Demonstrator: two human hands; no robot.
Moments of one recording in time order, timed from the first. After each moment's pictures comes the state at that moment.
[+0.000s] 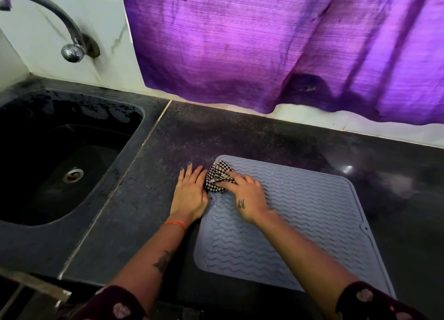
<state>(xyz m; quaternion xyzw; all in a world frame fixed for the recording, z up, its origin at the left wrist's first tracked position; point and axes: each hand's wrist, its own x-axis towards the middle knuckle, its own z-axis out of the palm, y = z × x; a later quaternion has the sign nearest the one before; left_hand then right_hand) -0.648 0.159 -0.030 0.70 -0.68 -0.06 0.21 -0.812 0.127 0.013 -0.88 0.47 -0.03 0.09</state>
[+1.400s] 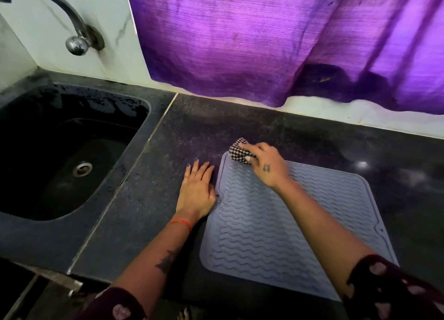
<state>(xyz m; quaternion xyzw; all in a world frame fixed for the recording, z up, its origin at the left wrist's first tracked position) -0.649 0.160 -0.027 0.71 -0.67 -0.06 0.20 -0.825 0.057 0.028 -0.84 0.51 -0.13 0.14</state>
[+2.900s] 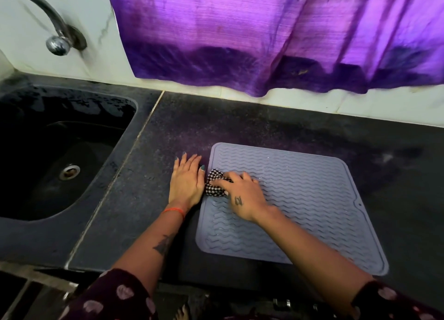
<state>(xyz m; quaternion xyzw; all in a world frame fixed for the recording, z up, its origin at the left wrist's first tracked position) -0.645 0.162 -0.031 0.71 -0.64 -0.07 0.27 -0.813 0.168 0.020 -0.87 0.48 0.00 0.10</state>
